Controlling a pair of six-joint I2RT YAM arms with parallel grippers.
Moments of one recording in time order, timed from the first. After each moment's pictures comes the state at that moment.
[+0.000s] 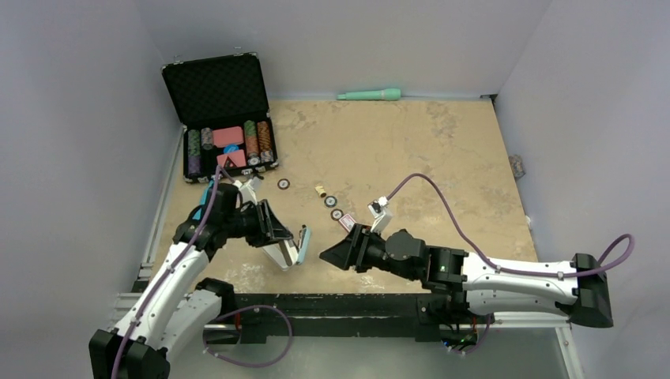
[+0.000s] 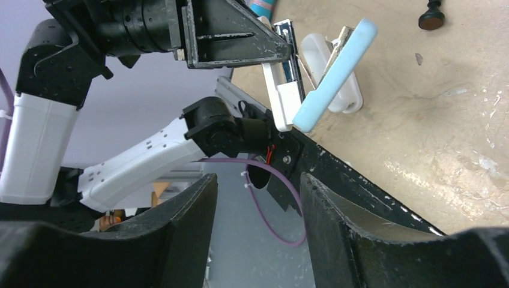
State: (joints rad) left arm -0.26 0.77 0.61 -0.65 0.59 -0.69; right arm 1.32 0.87 0.55 0.05 0.24 1.18
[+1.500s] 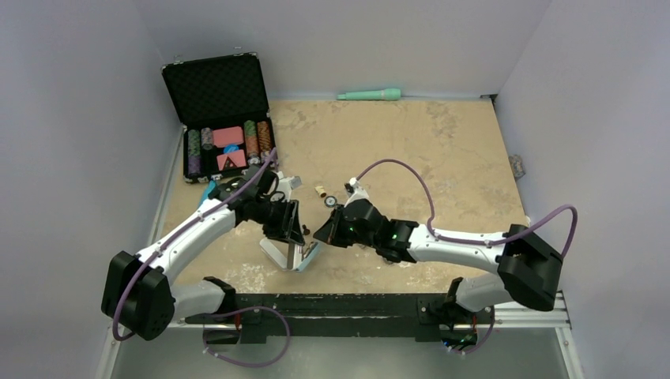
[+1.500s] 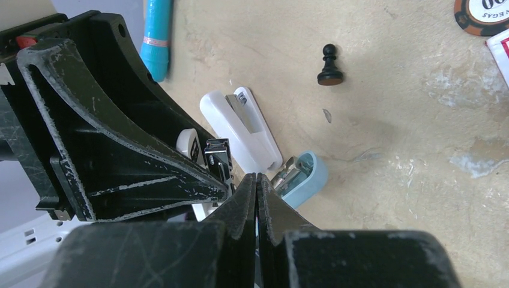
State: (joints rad) left arm -0.47 1.21 0.84 -0.77 0.56 -0.37; right arm 1.08 1.36 0.74 0.07 0.10 1.13
